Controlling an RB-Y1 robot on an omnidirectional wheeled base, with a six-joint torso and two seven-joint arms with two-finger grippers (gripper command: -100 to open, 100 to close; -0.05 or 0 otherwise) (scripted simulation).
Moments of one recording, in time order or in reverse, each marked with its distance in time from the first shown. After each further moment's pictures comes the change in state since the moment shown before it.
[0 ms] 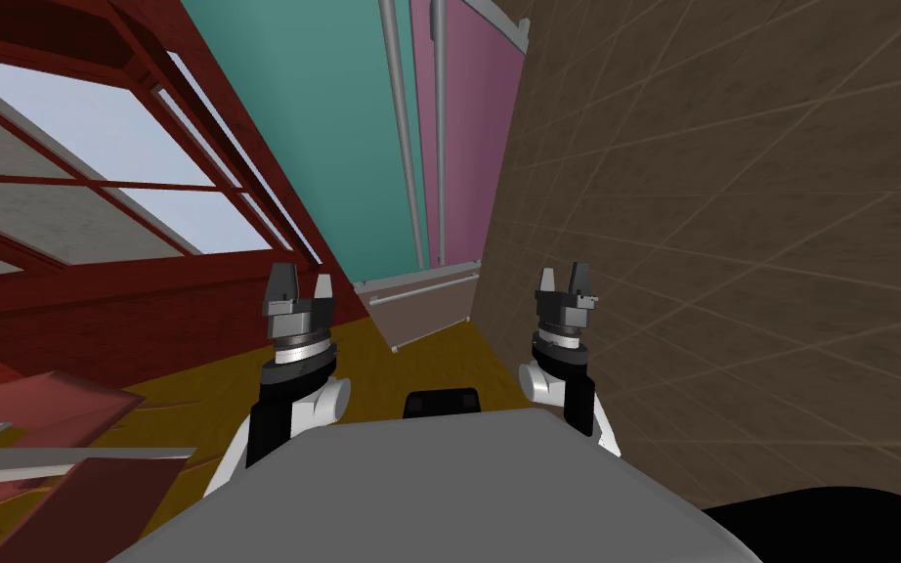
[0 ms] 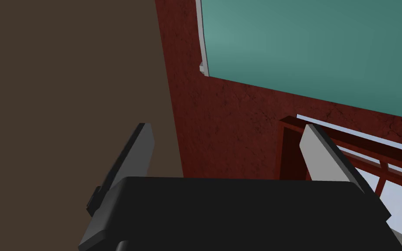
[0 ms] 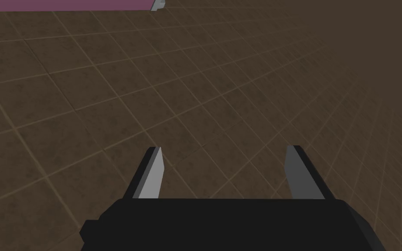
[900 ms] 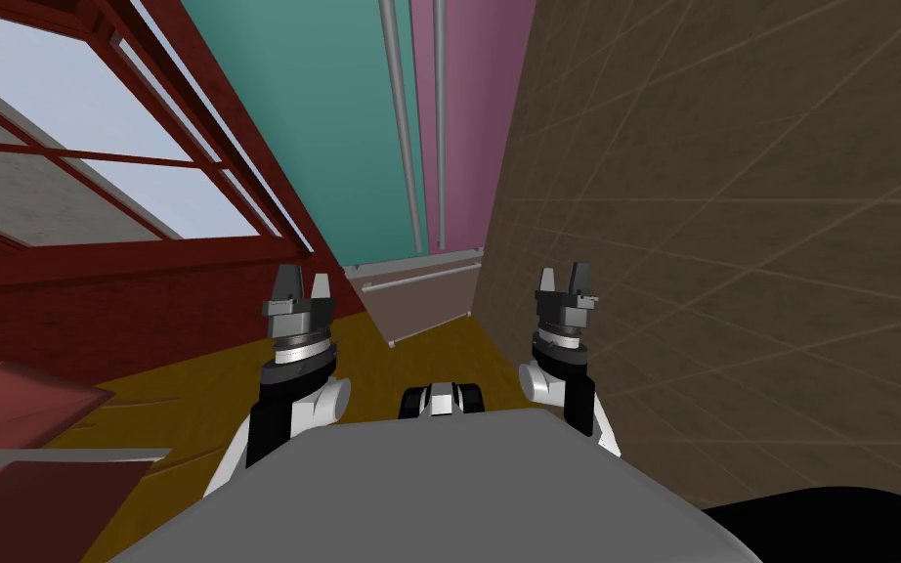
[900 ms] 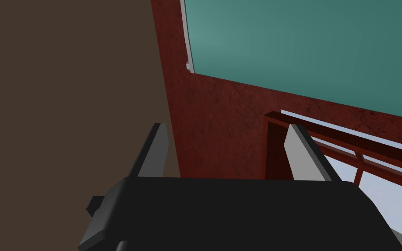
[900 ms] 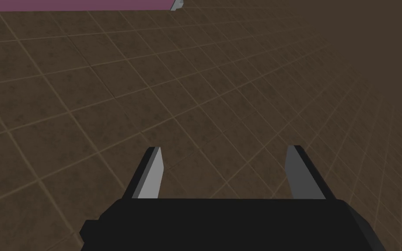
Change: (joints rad) left arm 0.000 0.000 0.000 0.000 0.000 0.000 0.000; right arm 0.000 0.000 0.000 0.000 0.000 0.000 0.000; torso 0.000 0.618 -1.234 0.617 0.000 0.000
